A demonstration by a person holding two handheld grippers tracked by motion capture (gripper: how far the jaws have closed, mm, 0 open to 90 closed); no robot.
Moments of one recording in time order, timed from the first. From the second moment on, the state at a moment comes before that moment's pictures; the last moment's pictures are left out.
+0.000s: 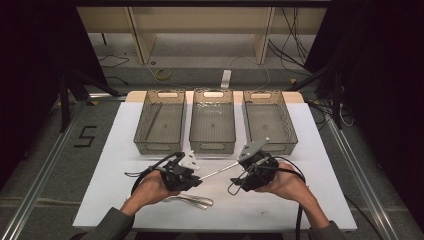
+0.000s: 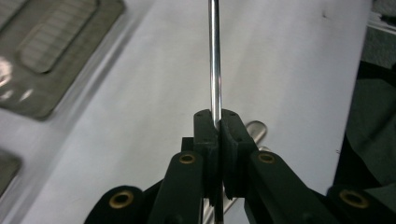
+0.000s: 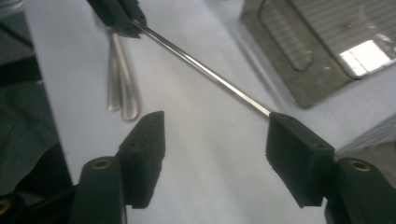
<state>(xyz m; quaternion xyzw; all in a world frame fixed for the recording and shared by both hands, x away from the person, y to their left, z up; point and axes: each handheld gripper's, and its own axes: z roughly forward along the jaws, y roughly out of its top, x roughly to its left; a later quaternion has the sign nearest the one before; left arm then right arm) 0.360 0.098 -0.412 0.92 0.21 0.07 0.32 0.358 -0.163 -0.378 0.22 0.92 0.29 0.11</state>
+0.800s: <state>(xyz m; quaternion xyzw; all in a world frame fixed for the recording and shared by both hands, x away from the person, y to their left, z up) 0.388 0.161 -0.387 0.85 0.34 0.13 0.38 0.345 -0.206 -0.417 0.33 0.83 0.42 0.15</state>
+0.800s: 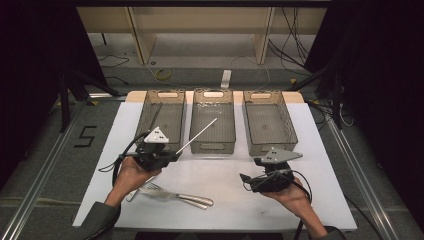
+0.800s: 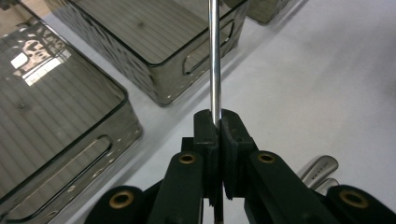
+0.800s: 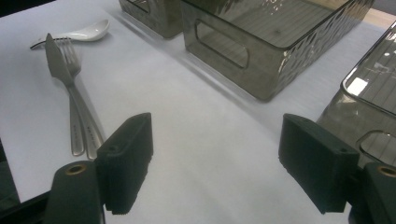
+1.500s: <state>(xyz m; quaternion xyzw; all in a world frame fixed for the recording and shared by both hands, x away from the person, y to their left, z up) 0.447 0.210 -0.375 0.79 0.45 0.18 0.38 0.330 -0.213 -0.423 0.34 0.82 0.43 0.15</state>
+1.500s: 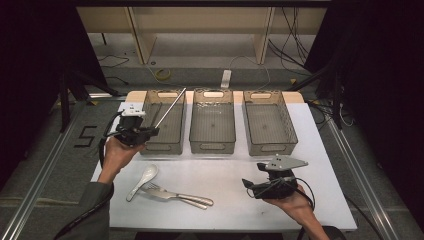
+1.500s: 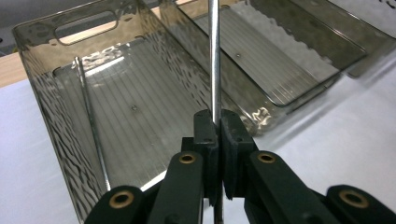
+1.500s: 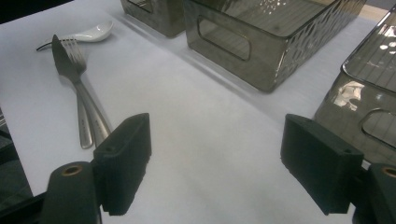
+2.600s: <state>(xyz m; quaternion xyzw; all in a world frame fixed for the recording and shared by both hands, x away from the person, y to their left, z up) 0.517 0.213 -0.410 0.76 0.55 0.17 0.30 0.323 -0.214 -0.425 0.34 0.83 0.43 0.14</state>
